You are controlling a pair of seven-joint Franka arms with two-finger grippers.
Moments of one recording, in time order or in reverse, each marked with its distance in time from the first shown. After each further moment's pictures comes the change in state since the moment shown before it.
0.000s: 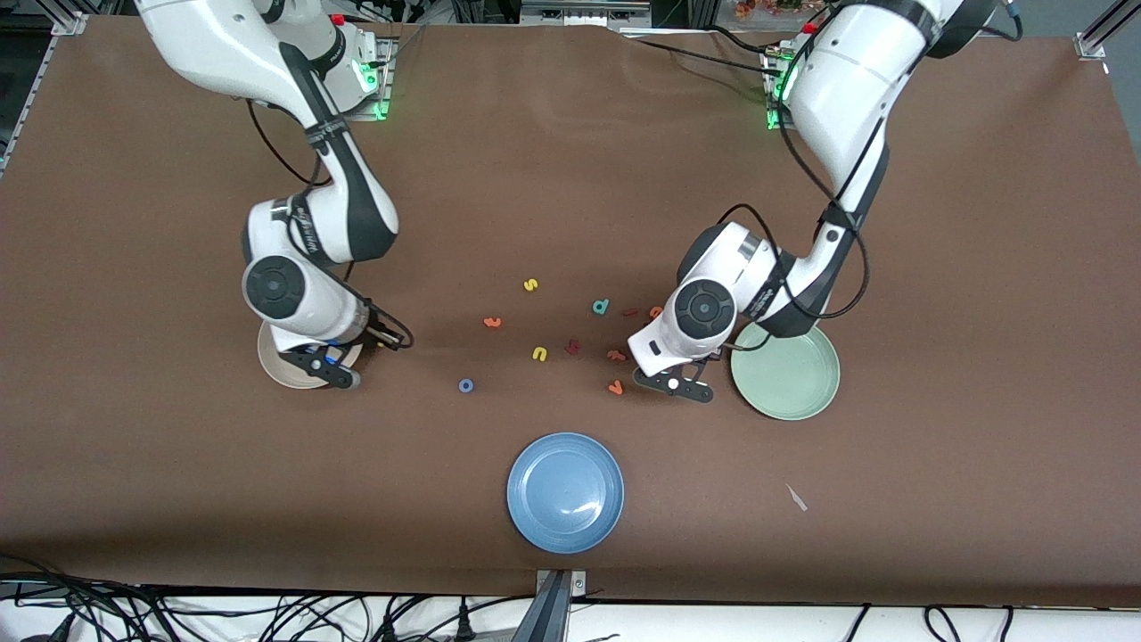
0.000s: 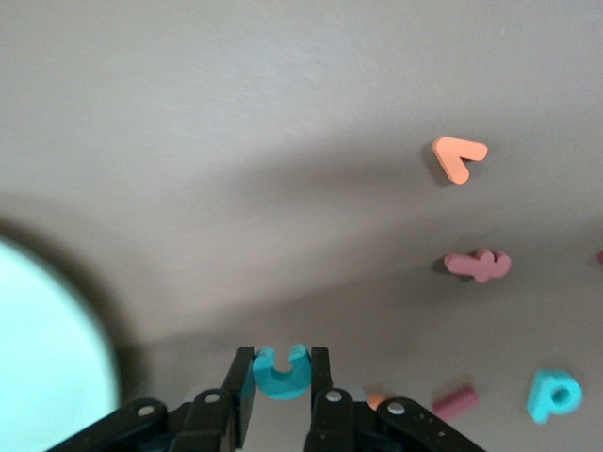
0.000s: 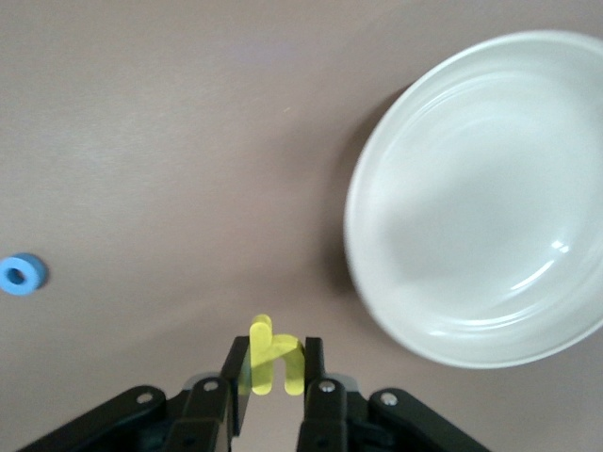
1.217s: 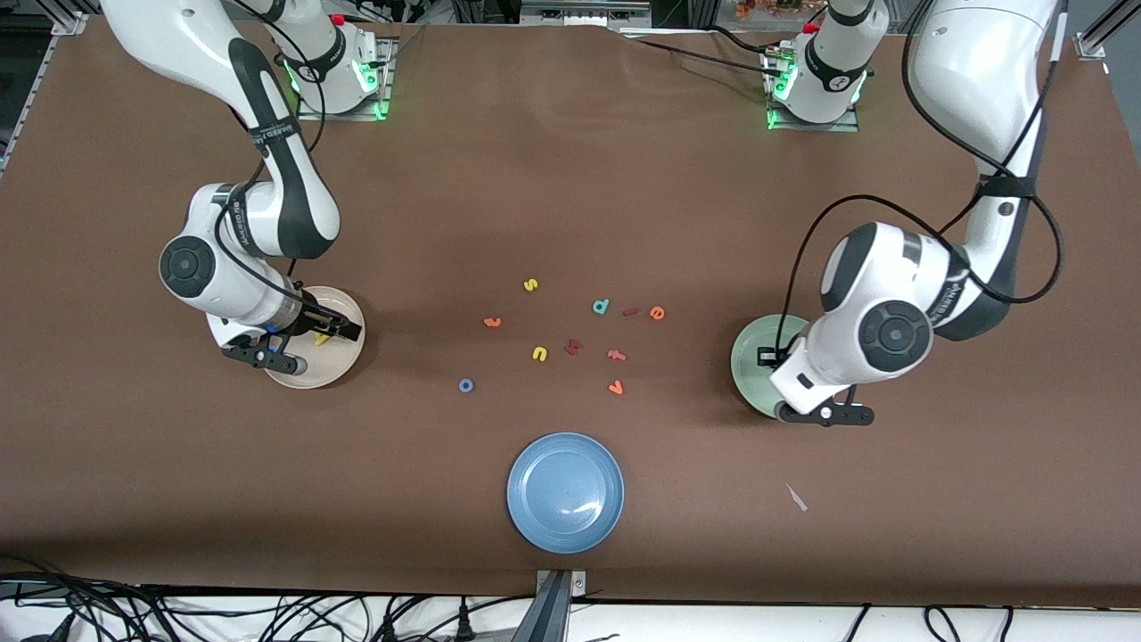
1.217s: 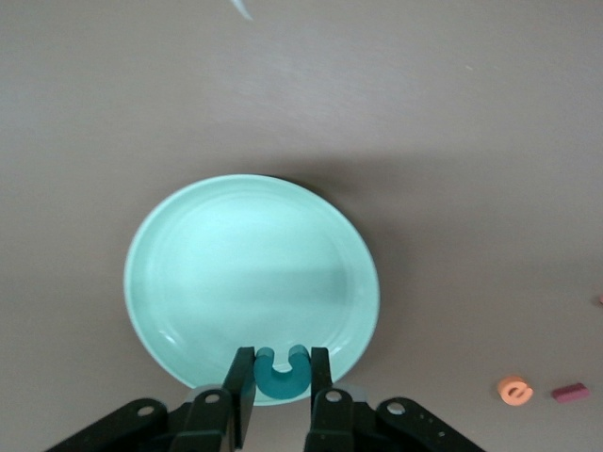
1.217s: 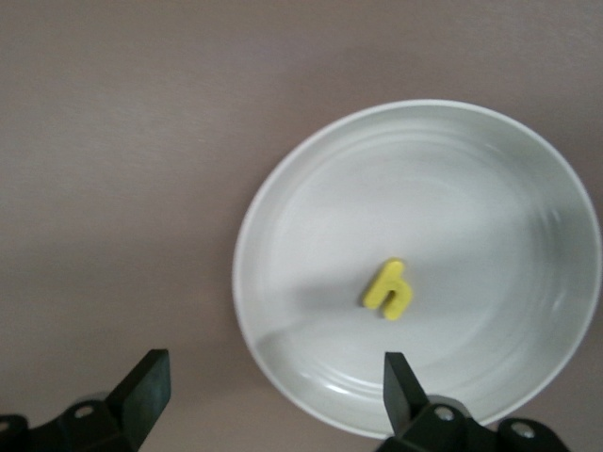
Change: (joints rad) left arm 0.255 -0.117 -0.004 -0.001 -0.021 -0.139 0.006; right arm 0.017 -0.061 -0.119 -0.155 0.145 0.145 -0.309
